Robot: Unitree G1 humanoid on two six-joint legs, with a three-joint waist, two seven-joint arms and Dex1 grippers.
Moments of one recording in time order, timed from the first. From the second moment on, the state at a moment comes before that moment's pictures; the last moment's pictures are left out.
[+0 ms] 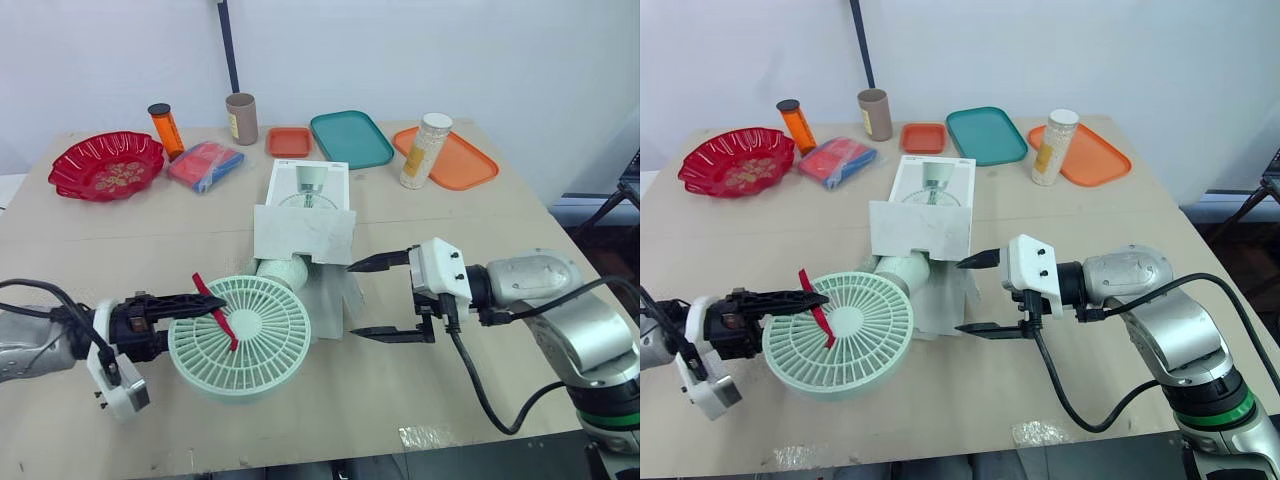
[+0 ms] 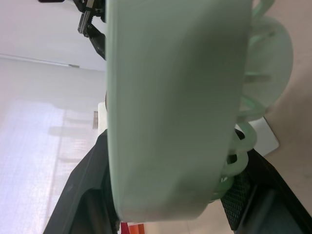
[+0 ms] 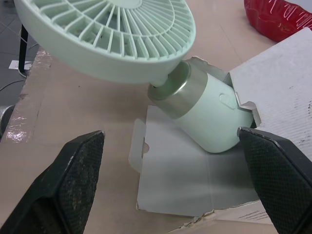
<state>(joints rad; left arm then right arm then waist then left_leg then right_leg) -0.12 1.31 -0.14 0.08 0.16 -1.26 -0.25 -0.44 -0.83 0.11 -0.46 0.46 0.44 1.15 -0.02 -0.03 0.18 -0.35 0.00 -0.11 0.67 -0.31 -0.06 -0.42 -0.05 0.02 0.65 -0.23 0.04</state>
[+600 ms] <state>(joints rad) 0.05 1.33 0.01 -0.15 -0.36 -0.88 -0.56 -0.44 -0.82 0.11 -0.45 0.46 0.43 1.13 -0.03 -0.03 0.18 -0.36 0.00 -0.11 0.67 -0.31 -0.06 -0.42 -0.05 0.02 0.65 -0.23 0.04</state>
